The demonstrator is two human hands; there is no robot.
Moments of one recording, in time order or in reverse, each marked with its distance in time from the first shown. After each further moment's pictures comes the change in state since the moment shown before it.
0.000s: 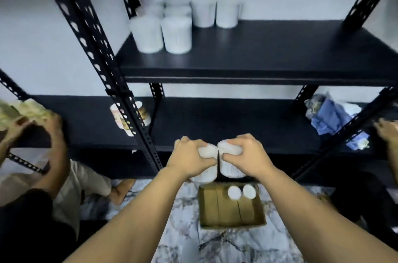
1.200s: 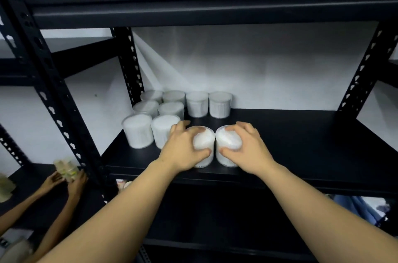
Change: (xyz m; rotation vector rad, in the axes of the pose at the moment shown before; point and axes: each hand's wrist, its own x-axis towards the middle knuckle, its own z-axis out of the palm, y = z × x) left_hand 0.161 0.128 -0.201 0.064 0.473 0.283; right_hand 0.202 -0.089 -0.186 -0.039 0.265 -0.402
